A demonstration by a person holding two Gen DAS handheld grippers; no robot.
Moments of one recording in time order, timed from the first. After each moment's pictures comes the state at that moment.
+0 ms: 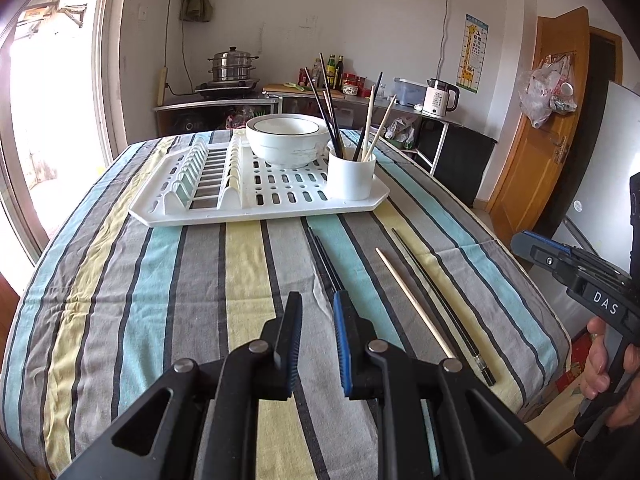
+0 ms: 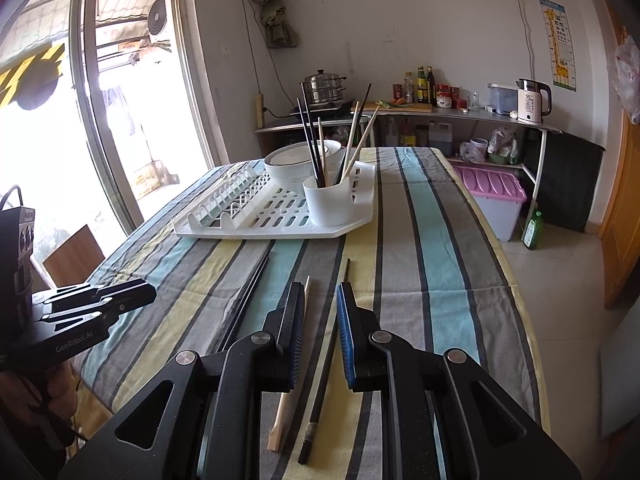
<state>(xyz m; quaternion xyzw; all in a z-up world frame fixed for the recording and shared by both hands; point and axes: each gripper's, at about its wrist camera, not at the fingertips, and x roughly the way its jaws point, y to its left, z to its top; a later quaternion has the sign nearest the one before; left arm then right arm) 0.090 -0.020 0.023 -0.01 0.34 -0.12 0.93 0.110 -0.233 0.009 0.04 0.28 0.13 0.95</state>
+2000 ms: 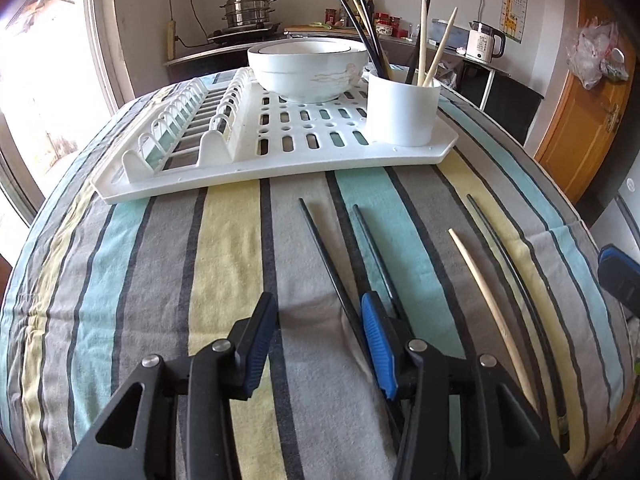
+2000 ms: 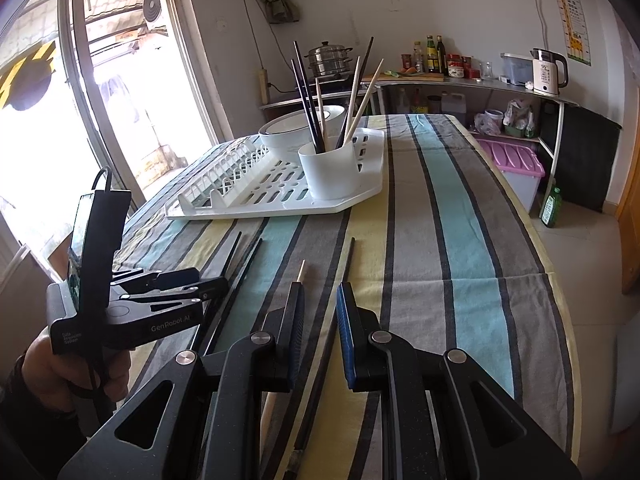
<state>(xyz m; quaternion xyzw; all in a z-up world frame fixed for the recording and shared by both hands) 0.180 -0.053 -0.036 0.03 0.44 -0.06 0.90 0.155 -0.233 -0.021 0.05 0.33 0.16 0.93</state>
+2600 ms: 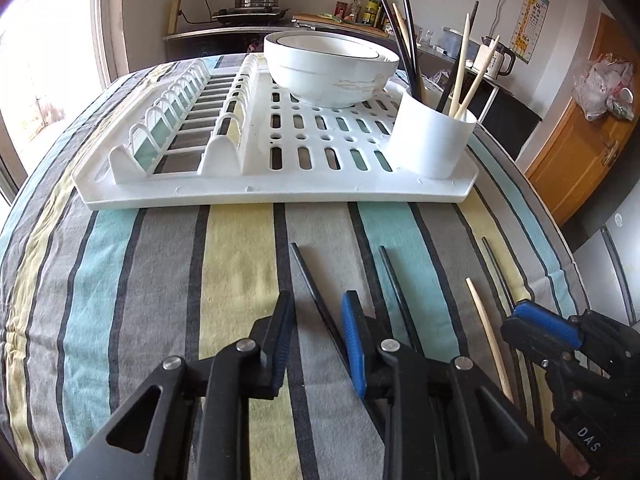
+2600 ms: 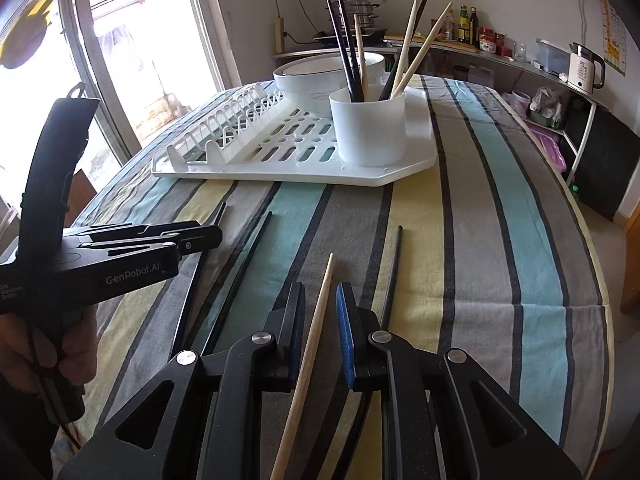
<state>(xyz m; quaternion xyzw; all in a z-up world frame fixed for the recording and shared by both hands) 0.221 -0.028 -0.034 -0.04 0.46 -0.08 0.88 0.216 -0.183 -0.055 -0.01 0.41 0.17 0.90</state>
